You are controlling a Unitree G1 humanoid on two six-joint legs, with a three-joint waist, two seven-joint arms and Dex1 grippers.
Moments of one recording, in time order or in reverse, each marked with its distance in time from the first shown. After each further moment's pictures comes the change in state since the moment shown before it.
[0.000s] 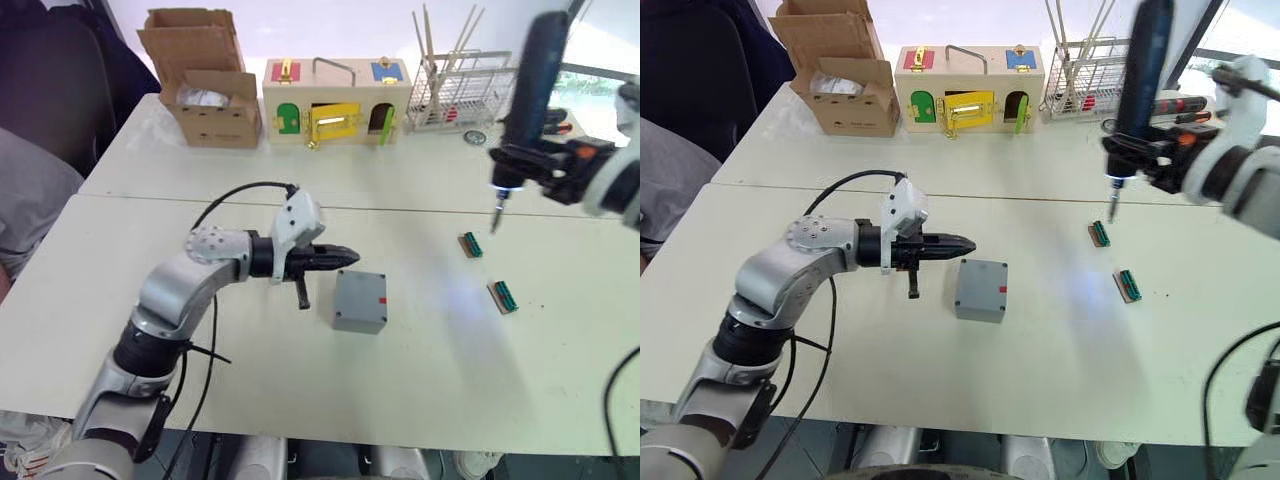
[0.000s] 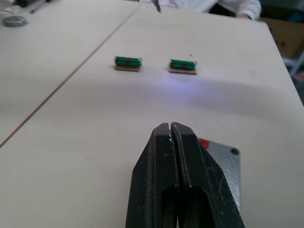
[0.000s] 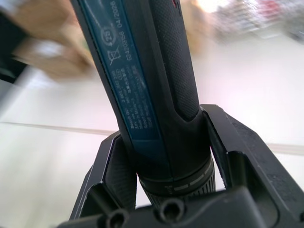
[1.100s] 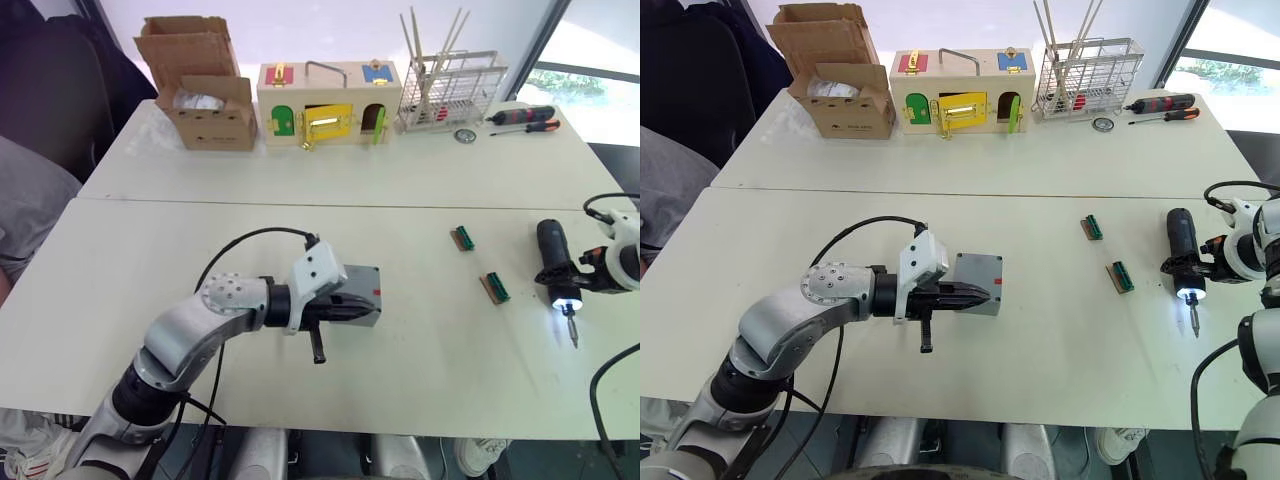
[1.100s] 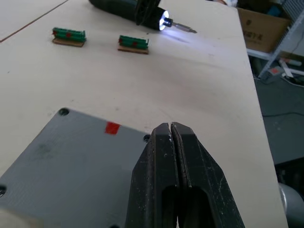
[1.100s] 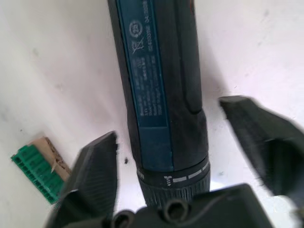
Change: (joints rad) left arm 0.167 -0.037 -0.061 -0.163 -0.076 0.128 0.203; right arm -0.363 0.144 0.643 1.049 -0.910 -0.125 0.675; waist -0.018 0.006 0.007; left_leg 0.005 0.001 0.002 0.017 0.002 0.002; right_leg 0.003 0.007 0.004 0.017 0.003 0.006
